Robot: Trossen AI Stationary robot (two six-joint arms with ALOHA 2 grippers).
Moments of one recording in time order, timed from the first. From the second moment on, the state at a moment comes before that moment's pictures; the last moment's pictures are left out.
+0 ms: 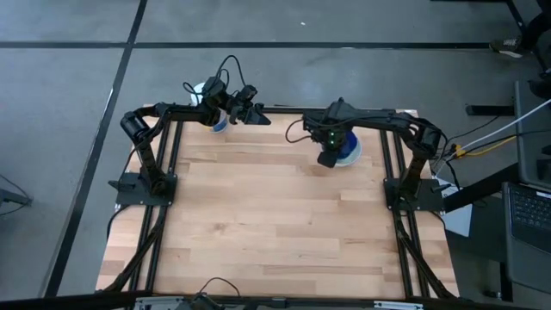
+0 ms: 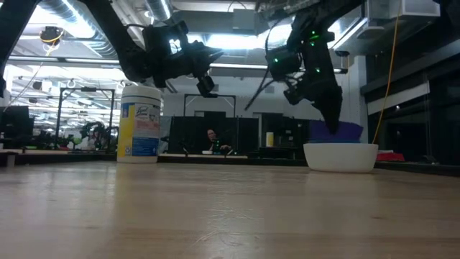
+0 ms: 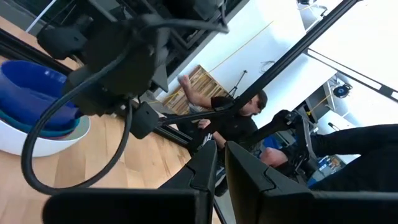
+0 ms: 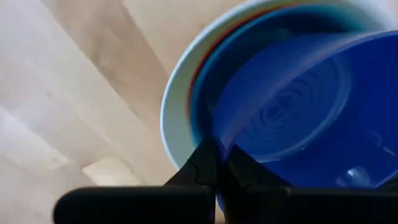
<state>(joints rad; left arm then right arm) 0.78 1.79 0.96 1.15 1.26 -1.06 -0.41 1.81 1.39 -1.31 0.08 0.07</state>
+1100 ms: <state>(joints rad) 0.78 1.79 0.96 1.16 1.26 -1.04 -0.42 1.71 1.39 -1.29 0.10 0.07</state>
